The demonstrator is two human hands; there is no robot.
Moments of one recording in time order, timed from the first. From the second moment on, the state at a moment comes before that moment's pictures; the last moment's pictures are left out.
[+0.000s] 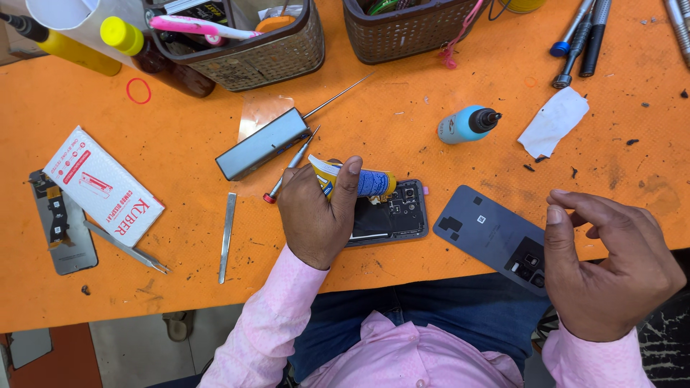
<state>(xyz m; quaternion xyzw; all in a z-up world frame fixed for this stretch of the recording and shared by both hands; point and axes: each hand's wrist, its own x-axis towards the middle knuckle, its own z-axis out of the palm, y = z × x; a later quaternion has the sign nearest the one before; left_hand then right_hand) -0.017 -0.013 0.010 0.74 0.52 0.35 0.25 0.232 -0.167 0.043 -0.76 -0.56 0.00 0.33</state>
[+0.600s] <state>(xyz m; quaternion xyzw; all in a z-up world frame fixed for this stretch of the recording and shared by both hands) -0.042 -0.014 0.012 0.74 0.53 0.35 0.22 0.234 -0.170 0.033 -0.75 -0.59 -0.03 0.29</state>
